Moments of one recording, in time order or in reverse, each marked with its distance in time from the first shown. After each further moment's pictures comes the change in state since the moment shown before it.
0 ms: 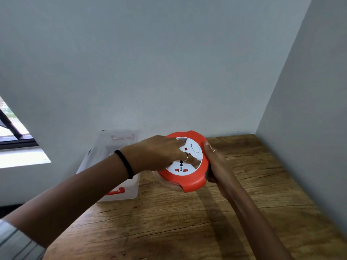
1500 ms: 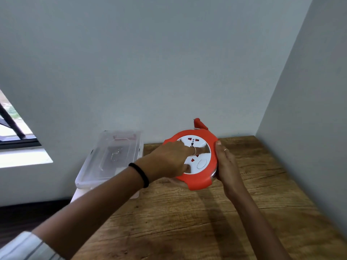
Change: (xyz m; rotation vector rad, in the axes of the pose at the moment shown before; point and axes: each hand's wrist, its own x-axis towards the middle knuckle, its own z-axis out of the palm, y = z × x) left_hand 0.014 0.026 0.012 -0.343 0.119 -0.291; right_hand -0.003 0.005 -0.008 0.079 0.124 -0.200
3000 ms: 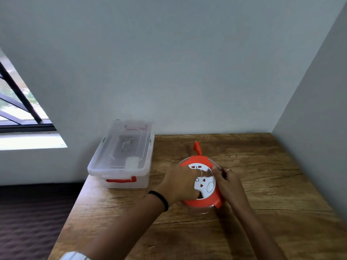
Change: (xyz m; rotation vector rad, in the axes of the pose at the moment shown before) left_hand -0.006 0.004 0.096 -0.103 -0.024 -0.167; right_hand -0.007 0.075 -0.006 -0.446 0.028 0.210
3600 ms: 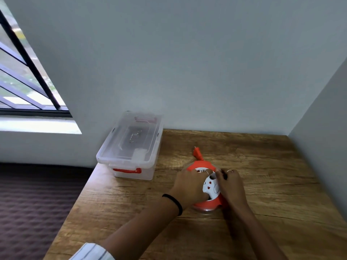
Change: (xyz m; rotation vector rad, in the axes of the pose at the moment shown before) left_hand 0.009 0.019 0.027 -0.107 -0.022 -0.175; right_hand 0.028 0.026 0.012 -0.322 -0.015 -0.058
